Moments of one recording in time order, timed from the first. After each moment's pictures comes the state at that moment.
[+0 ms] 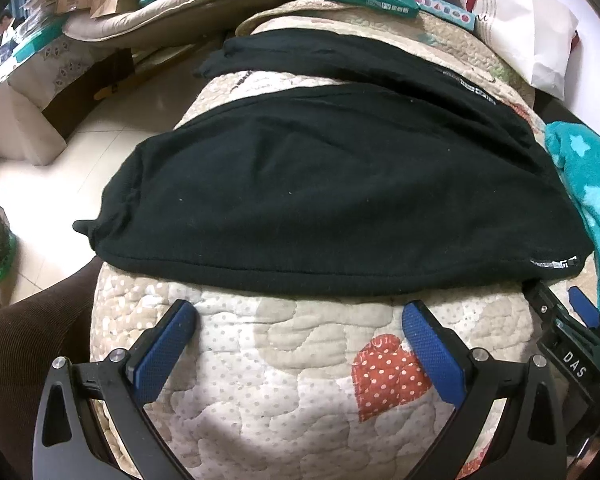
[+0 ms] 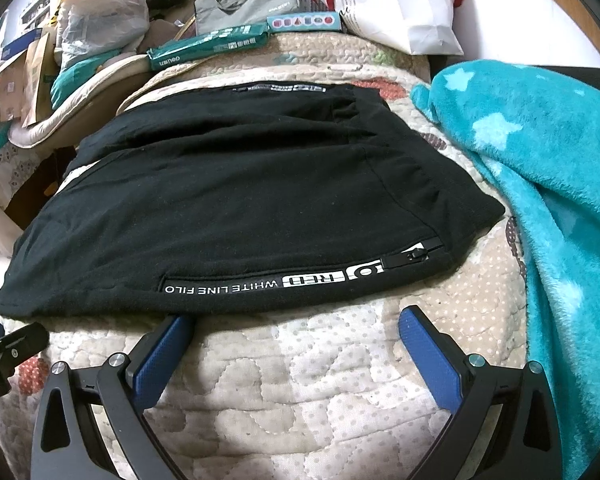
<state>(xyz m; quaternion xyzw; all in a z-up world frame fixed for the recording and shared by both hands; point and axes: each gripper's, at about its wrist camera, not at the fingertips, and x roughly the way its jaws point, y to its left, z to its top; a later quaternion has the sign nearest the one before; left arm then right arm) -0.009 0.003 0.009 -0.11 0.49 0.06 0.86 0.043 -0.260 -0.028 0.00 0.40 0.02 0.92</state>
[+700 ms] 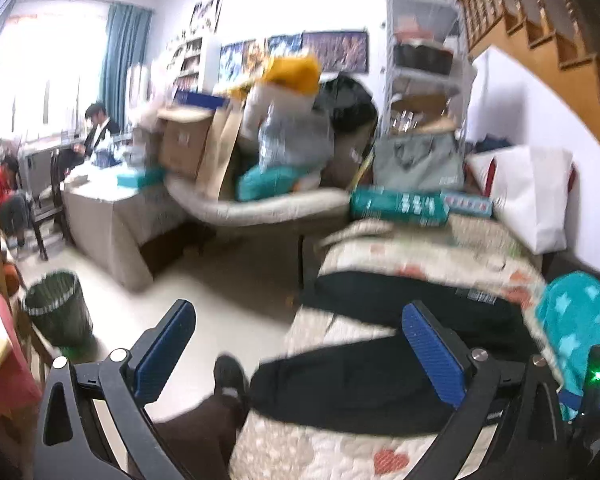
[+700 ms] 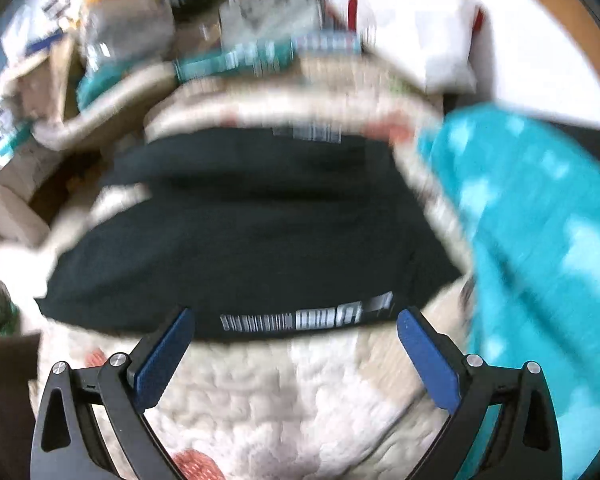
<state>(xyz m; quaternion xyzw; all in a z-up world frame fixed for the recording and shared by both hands) -0.099 0.031 0.227 -0.06 0.18 0.19 0.96 0.011 -0.260 0.072 -0.02 0.33 0.05 0.94</state>
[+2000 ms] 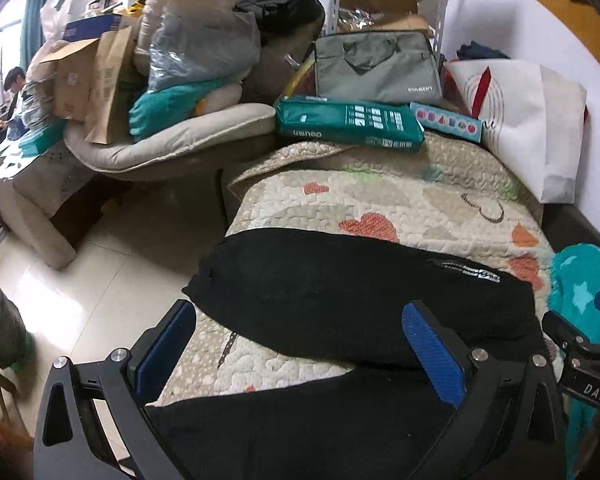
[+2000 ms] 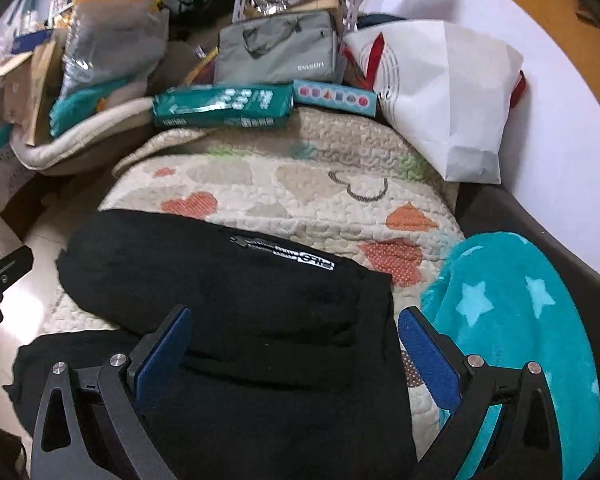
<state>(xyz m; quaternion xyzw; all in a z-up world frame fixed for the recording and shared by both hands) 0.156 0.015 0.143 -0.06 0.36 0.09 0.93 0.197 -0.226 0.120 -0.10 0.36 0.03 0.93</state>
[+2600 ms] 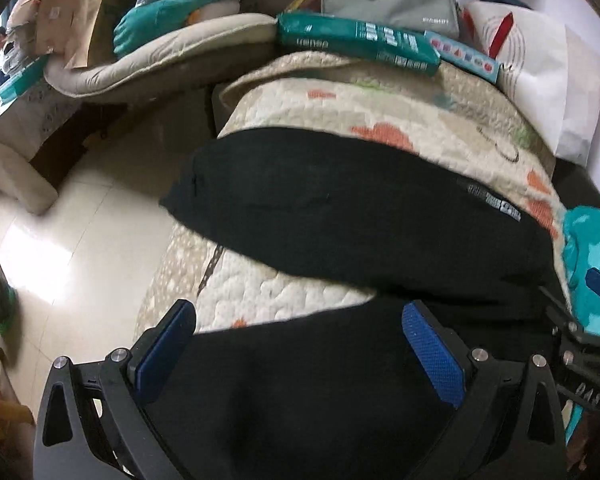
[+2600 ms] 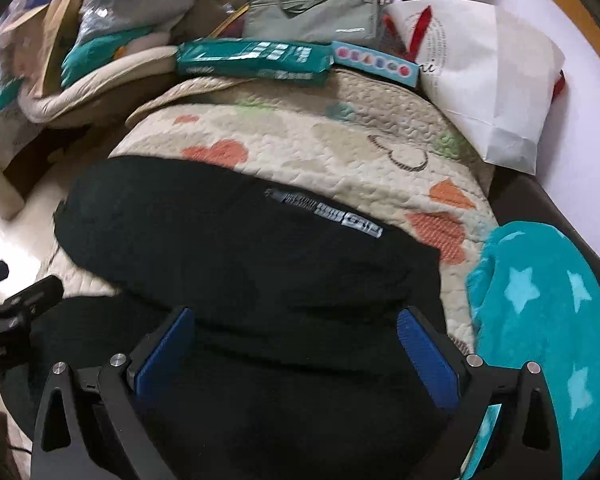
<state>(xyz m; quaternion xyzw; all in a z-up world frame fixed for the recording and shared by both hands) 0.158 0.028 0.071 -0.10 0.47 0.07 0.88 0.190 -0.186 0.071 -0.14 0.40 0.06 0.90</state>
